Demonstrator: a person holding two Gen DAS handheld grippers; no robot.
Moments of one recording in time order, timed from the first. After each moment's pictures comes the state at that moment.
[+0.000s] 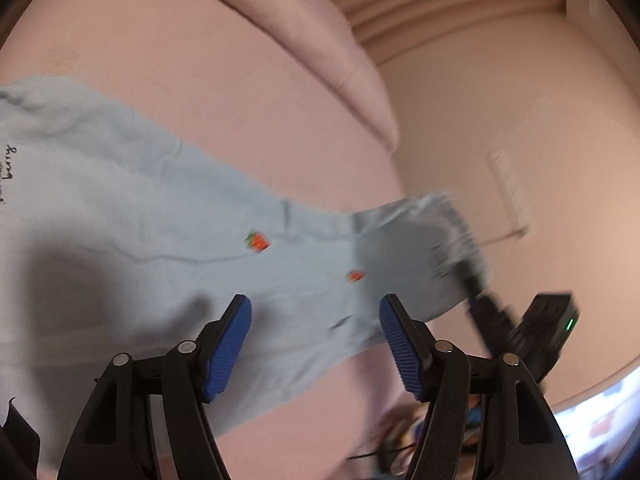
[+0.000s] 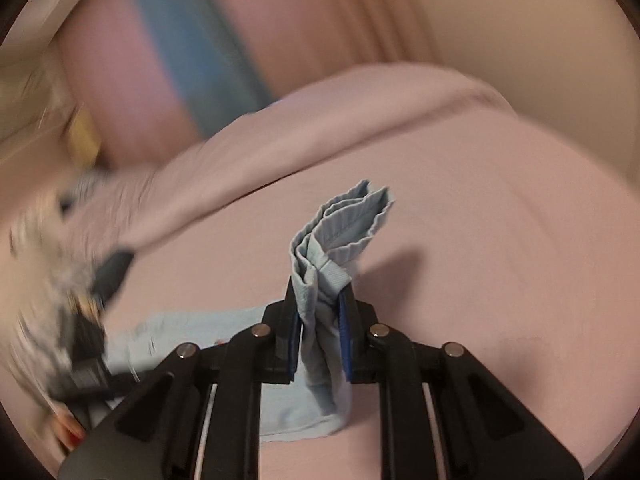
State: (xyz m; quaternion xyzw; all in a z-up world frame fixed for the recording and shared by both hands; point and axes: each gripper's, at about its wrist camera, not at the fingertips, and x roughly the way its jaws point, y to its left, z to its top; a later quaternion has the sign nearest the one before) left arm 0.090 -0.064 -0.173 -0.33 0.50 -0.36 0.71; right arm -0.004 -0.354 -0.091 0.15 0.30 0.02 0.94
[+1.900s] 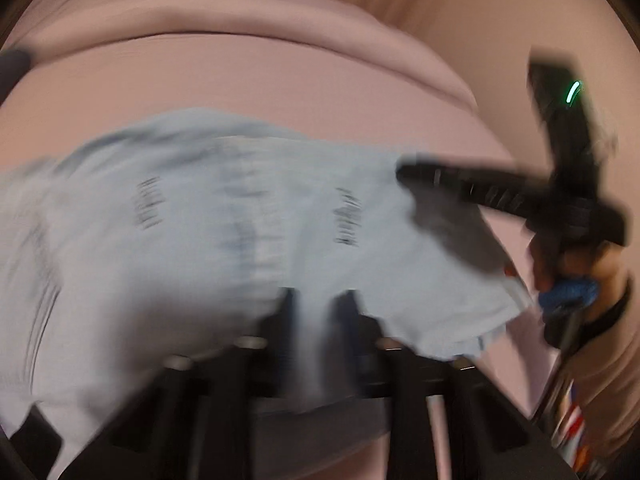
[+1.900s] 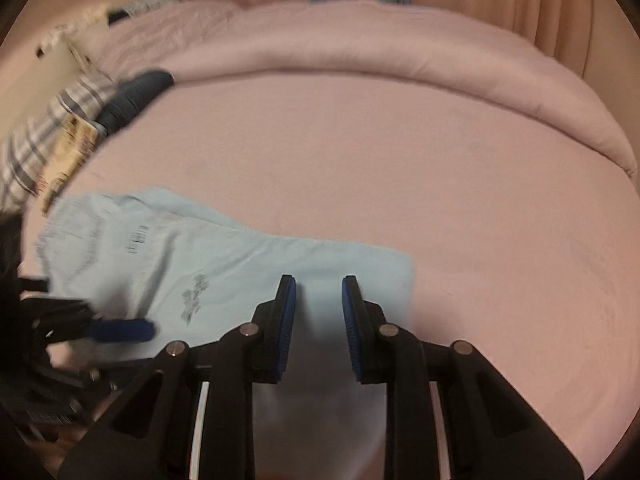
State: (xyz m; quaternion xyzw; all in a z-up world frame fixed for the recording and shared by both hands) left arm 0.071 -0.061 -0.214 -0.11 0.48 -0.23 0.84; right arm 0.125 -0.263 -0.170 -0.05 0.46 0.15 0.87
